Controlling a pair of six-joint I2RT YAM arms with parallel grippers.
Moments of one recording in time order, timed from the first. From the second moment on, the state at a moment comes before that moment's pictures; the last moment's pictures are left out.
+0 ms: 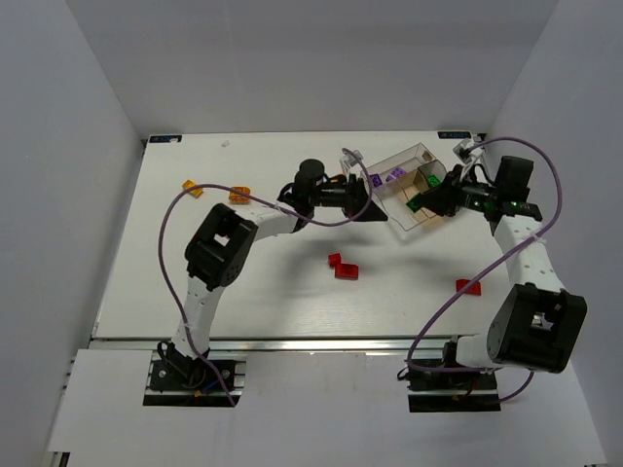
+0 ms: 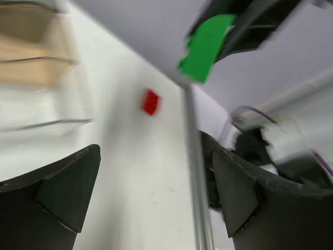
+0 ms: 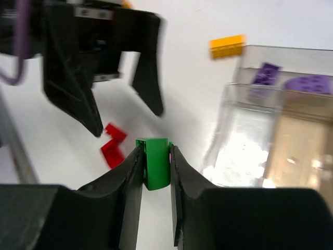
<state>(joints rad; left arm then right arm) -0.65 2.24 1.51 0.77 1.00 -0.78 -0.17 1.38 1.06 -0.34 -1.16 -0.31</state>
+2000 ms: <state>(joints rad) -0.42 1.54 0.99 -0.71 -0.57 -0.85 -0.14 1.25 1.06 -0.17 -0.67 -0.03</state>
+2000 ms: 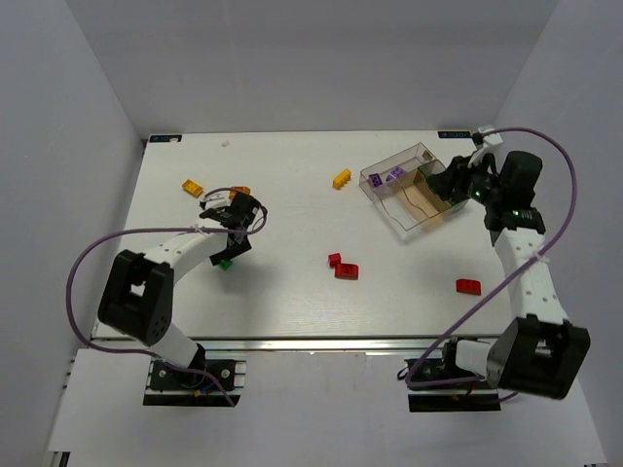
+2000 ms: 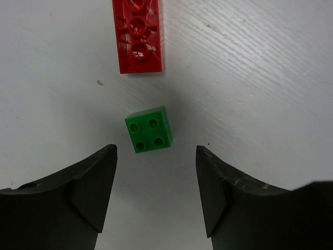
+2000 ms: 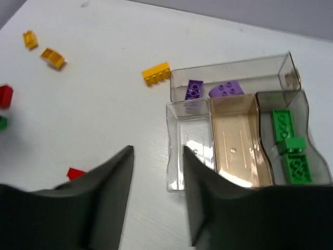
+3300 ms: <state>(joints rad) -0.29 1.38 0.80 0.06 0.40 -0.59 -0.22 1.26 0.92 -0.17 -1.19 -0.05</state>
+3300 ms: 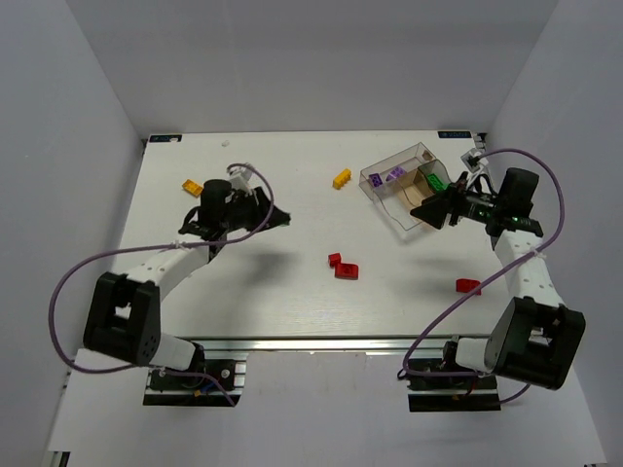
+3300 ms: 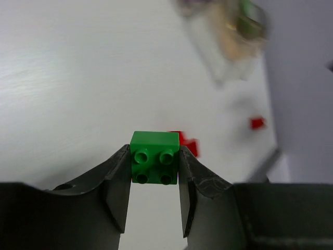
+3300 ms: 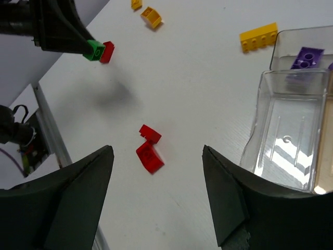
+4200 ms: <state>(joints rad) -0.60 2.02 1.11 1.20 0.88 -1.50 0.15 1.06 0.65 0.14 -1.00 -0.44</state>
